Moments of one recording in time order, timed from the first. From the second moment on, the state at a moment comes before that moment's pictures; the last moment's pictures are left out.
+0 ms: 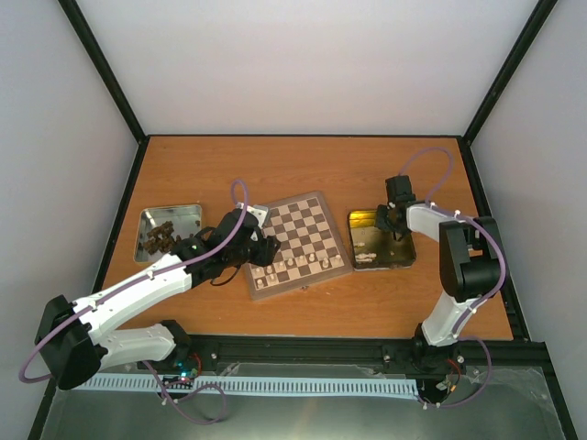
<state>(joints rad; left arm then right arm) -0.78 1.12 0.82 -0.47 -0.08 -0.46 0.16 1.75 0.96 -0.29 0.09 0.32</state>
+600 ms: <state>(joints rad) -0.78 1.12 0.82 -0.47 -0.08 -0.46 0.16 1.79 1.01 -0.30 0.09 0.27</state>
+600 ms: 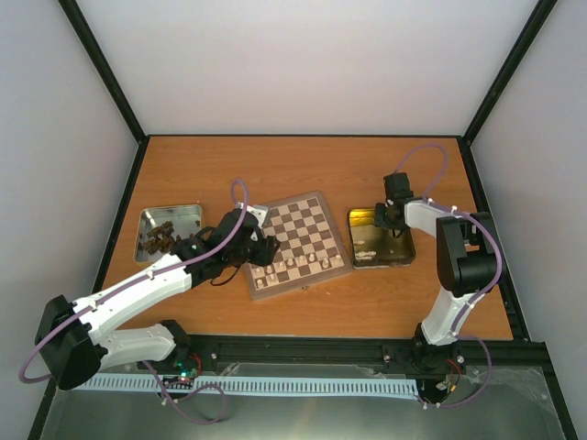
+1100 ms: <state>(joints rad) -0.76 1.12 0.82 -0.43 -0.04 -0.51 0.23 1.52 0.89 -0.31 -0.08 0.25</state>
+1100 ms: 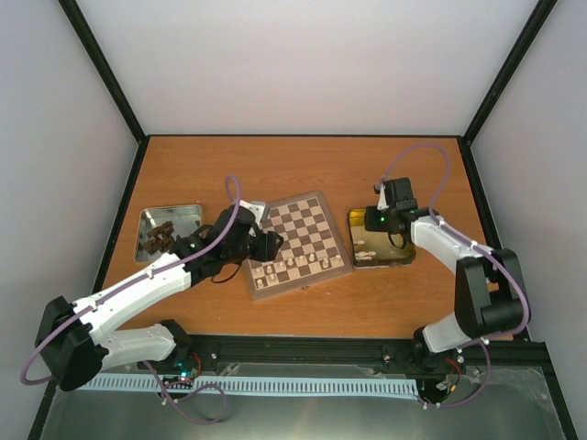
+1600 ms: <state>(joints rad) -0.59 1.13 0.87 -0.19 0.40 -0.69 0.53 1.43 0.90 -0.18 -0.65 0.11</state>
